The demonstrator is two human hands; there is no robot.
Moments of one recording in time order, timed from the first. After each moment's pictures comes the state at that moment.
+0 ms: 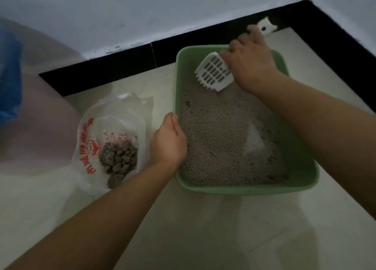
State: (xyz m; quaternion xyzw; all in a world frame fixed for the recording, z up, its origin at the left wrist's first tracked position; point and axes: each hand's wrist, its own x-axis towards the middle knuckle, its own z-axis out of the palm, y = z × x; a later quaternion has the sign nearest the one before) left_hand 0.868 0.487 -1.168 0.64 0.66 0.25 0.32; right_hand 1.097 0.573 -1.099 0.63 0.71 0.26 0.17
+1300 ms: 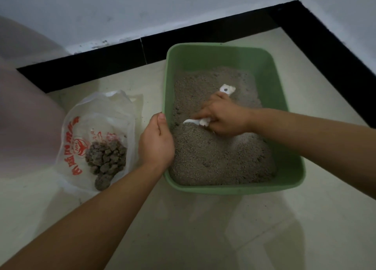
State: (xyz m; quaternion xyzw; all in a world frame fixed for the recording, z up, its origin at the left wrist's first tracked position) left_hand 0.866 0.487 -1.174 0.59 0.66 0.30 0.36; right_hand 1.071 0.511 -1.134 0.52 0.83 -0.20 0.06
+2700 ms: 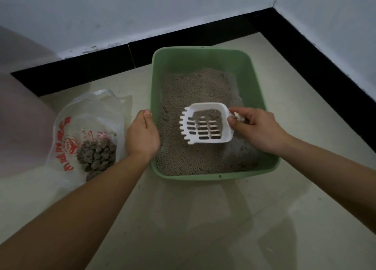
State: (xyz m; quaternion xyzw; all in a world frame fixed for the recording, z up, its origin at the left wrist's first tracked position) left_hand 0.865 0.488 -1.171 0.62 0.66 0.28 0.31; right_hand 1.122 0.399 -1.114 0.74 0.59 -0.25 -0.21
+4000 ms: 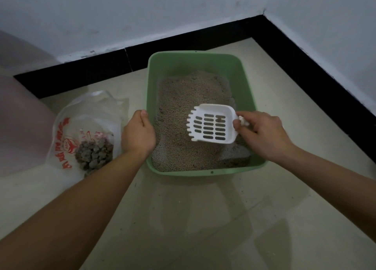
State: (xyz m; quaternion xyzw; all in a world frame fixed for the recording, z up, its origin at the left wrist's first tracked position) left_hand 0.868 0.486 -1.165 0.63 0.68 0.26 0.27; right_hand 1.125 0.367 -1.096 0.77 0.62 -0.10 -0.14
